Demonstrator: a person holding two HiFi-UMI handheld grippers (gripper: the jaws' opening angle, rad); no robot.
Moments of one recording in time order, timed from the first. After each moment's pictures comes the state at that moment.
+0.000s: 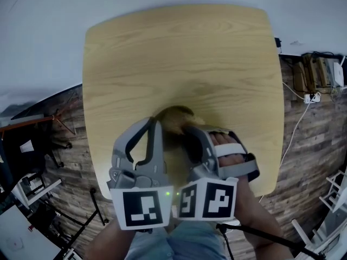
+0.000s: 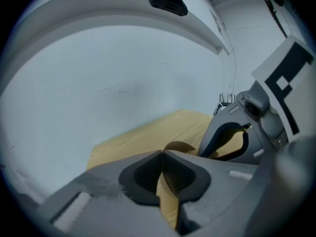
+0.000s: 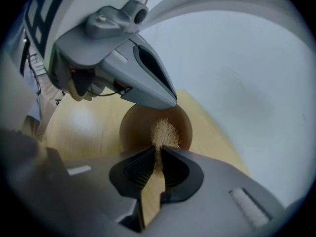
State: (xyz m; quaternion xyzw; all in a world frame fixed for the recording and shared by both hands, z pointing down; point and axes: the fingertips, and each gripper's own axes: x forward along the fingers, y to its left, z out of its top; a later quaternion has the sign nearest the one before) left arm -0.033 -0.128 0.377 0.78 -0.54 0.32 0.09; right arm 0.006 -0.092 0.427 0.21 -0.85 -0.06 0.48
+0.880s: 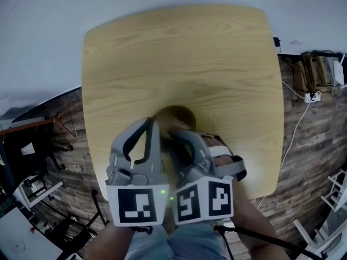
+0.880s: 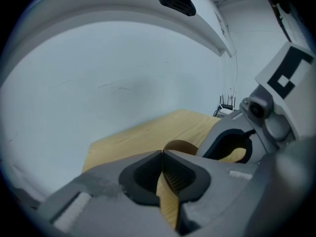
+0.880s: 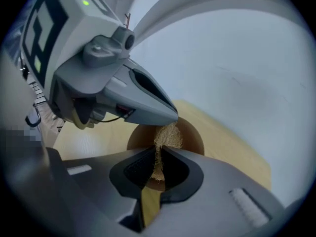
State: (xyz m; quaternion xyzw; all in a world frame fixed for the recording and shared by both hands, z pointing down) left arm -0.038 -0.130 0.385 0.78 -0.53 0.32 0.11; right arm -0.022 -0.087 0.418 0.22 -0.90 0.01 0.38
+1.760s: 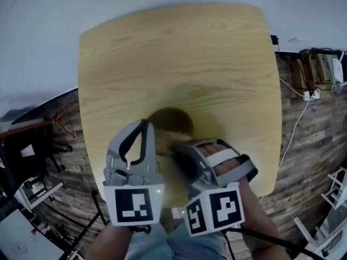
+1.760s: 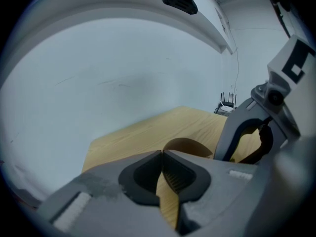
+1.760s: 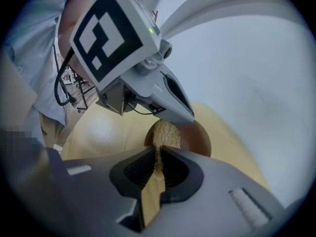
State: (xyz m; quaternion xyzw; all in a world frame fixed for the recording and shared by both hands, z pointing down) left arm -0.042 -0.128 0.392 0.77 -0.53 0.33 0.12; right arm -0.010 -0.054 0.416 0.10 -0.90 -0.06 0.42
